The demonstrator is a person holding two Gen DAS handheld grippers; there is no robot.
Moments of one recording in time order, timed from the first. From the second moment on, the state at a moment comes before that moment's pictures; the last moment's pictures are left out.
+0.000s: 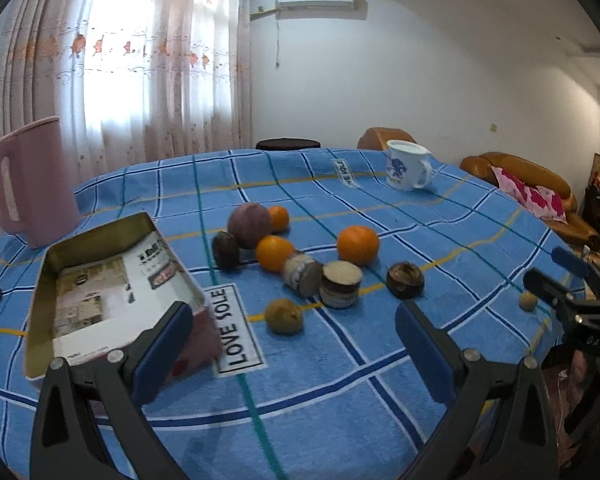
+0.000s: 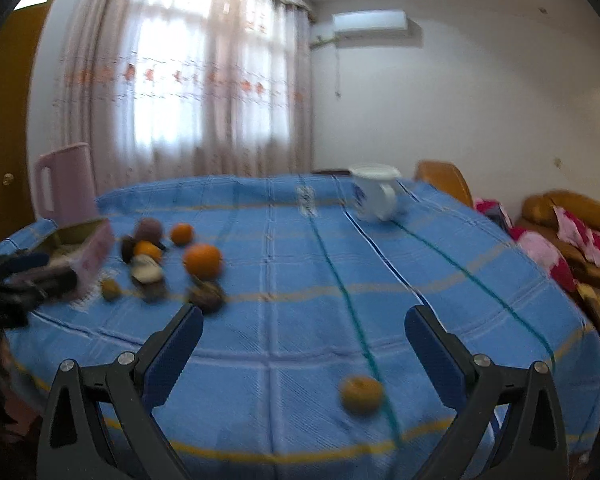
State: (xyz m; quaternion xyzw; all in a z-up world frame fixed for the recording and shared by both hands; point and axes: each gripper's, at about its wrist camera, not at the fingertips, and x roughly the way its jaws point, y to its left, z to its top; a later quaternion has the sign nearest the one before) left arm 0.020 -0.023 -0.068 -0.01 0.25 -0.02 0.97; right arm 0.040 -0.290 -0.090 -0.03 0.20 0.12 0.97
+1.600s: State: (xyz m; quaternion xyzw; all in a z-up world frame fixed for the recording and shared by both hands) left arm 0.103 -0.006 -0.095 -0.01 0.39 -0.02 0.92; right arm 0.064 -0.243 -0.095 -0.02 0.20 0.24 0.95
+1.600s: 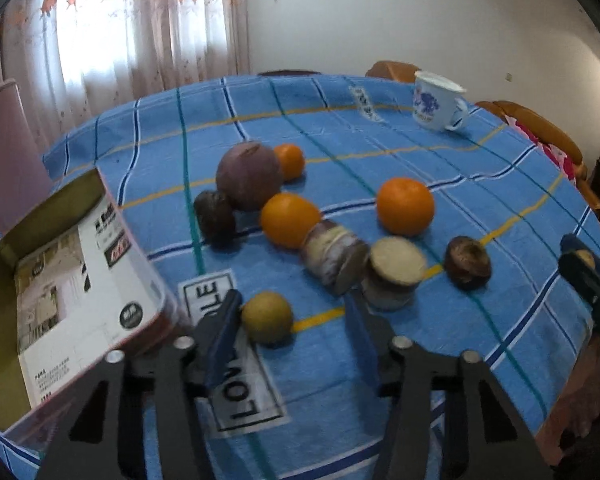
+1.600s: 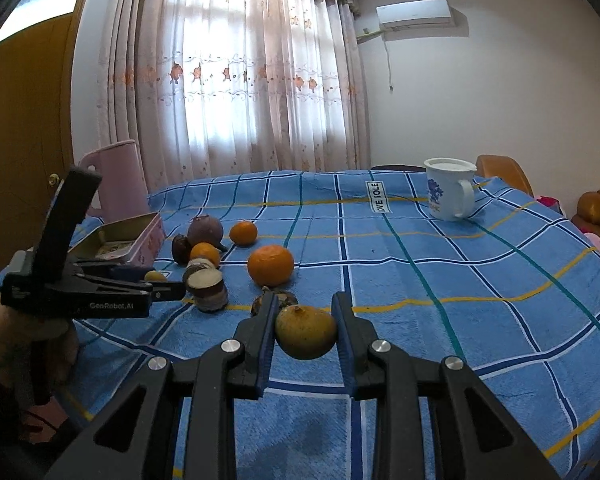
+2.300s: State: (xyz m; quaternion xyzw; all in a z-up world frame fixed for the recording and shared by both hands) left arm 0.081 0.000 -0.083 -0.04 0.34 -0.06 0.94; right arm 0.065 -0.212 -0.093 -0.04 0.20 0.28 0.94
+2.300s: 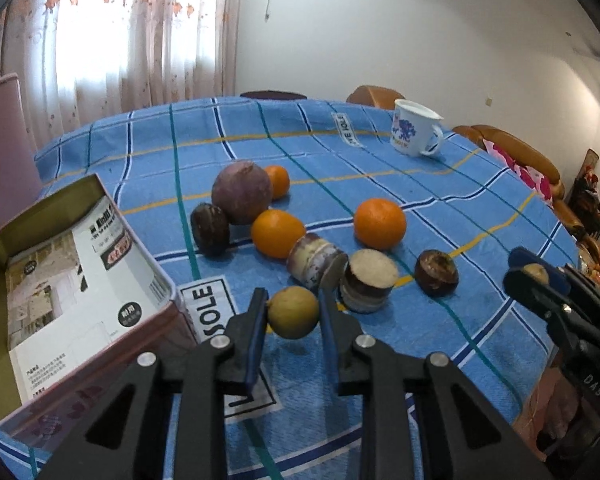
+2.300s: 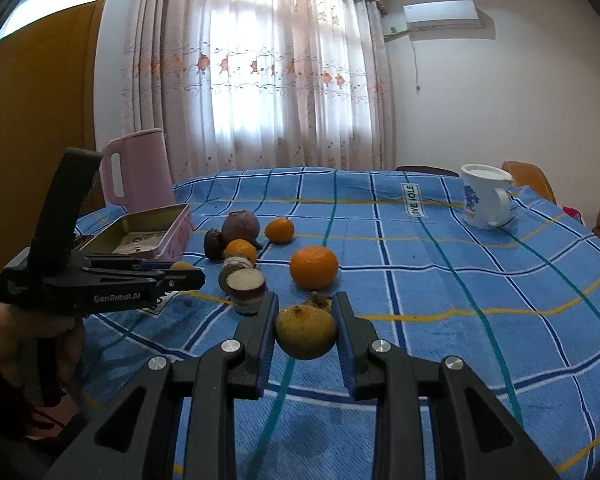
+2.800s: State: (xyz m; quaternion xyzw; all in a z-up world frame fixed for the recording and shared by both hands) left arm 0.069 -0.003 -0.067 -0.01 0.30 -0.03 0.95; right arm 0.075 -0.189 -0.082 -0.05 0.19 0.30 0.93
